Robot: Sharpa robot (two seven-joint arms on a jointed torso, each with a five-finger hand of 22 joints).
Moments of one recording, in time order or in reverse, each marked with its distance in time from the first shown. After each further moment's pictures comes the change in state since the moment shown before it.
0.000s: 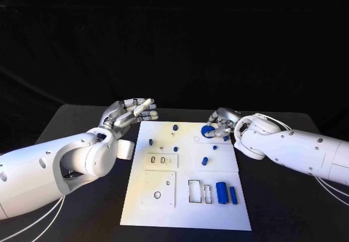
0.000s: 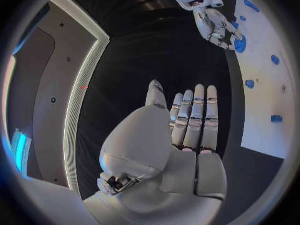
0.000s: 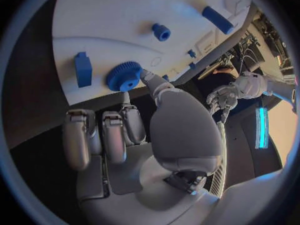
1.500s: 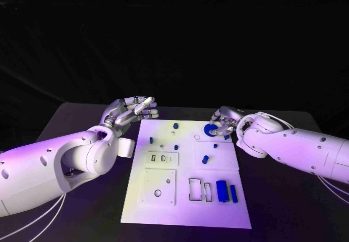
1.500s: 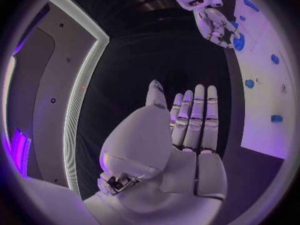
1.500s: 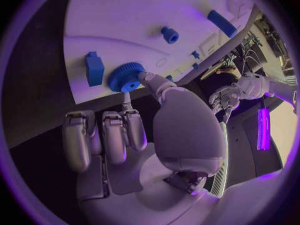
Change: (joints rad) left arm 0.000 0.001 0.000 -0.003 -0.001 0.000 -0.001; left_hand 0.000 0.000 -0.003 -0.003 0.004 0.000 0.000 0.000 0.001 -0.007 0.000 0.000 0.000 0.000 0.000 0.000 0.002 0.000 0.001 -0.001 0.000 -0.001; right arm -0.001 -0.010 0.001 0.000 -0.015 -0.001 -0.013; right_hand -0.003 -0.018 0.192 -0.046 0.142 0.052 -0.007 0.017 0.031 0.048 -0.005 0.085 -0.001 0.000 0.000 0.000 -0.001 -0.013 0.000 0.000 0.041 0.000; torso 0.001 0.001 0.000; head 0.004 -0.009
